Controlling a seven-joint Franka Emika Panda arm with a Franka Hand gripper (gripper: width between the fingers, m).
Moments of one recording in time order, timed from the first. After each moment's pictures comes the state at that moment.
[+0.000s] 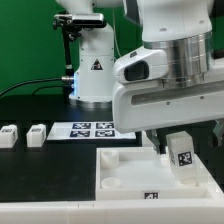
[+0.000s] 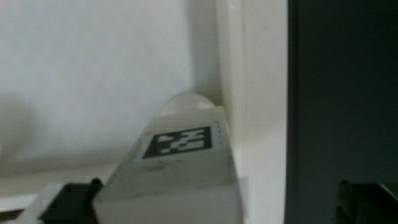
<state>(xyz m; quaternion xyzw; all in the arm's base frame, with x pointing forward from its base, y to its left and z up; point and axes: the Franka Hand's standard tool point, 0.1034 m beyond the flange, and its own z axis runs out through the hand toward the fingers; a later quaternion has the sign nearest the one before) 0.616 0.117 0.082 -1.00 0.02 0.02 0.08</state>
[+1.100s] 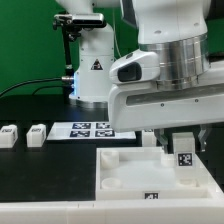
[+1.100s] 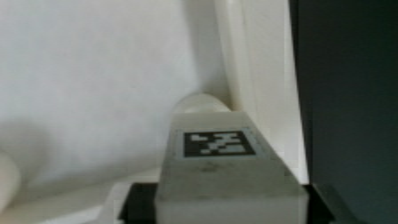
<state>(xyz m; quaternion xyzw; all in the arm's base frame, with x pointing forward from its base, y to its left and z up) 0.617 0.112 0.078 -0.98 0.19 0.02 0.08</state>
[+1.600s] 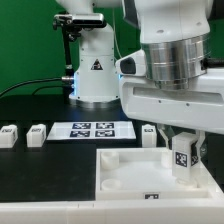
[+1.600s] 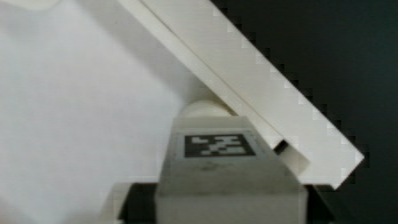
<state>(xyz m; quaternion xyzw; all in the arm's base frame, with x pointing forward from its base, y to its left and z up) 0.620 0.116 0.080 -0.87 0.49 0.05 0.07</state>
